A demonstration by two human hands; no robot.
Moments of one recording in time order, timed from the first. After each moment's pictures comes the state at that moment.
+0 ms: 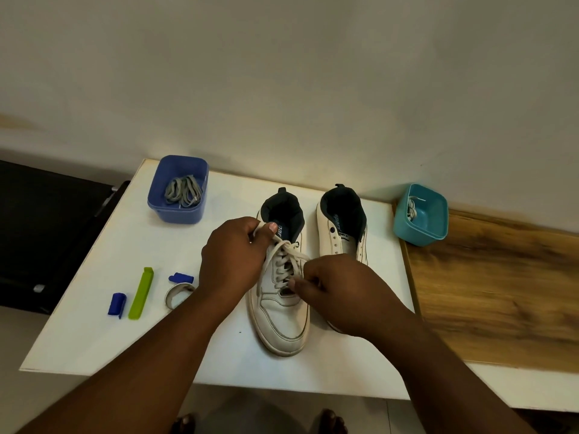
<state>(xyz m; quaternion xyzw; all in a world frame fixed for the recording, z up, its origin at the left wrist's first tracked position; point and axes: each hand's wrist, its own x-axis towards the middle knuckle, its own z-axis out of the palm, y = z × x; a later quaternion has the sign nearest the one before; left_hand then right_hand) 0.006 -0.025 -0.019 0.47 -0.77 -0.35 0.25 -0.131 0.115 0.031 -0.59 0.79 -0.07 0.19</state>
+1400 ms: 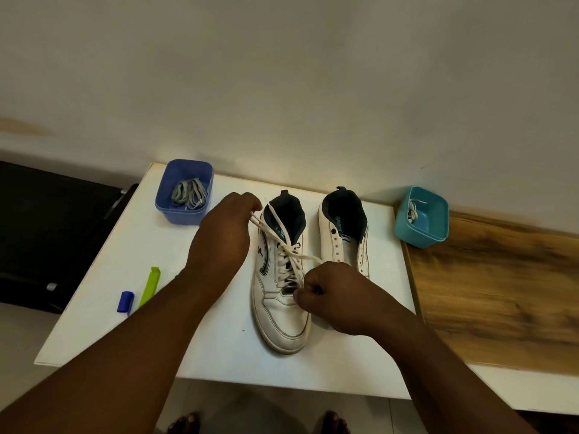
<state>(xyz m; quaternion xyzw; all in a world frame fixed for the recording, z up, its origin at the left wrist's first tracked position) 0.016 -0.063 -0.022 0.38 -0.86 -0.19 0.28 -0.132 0.114 0.029 -0.56 0.77 -0.10 0.30</state>
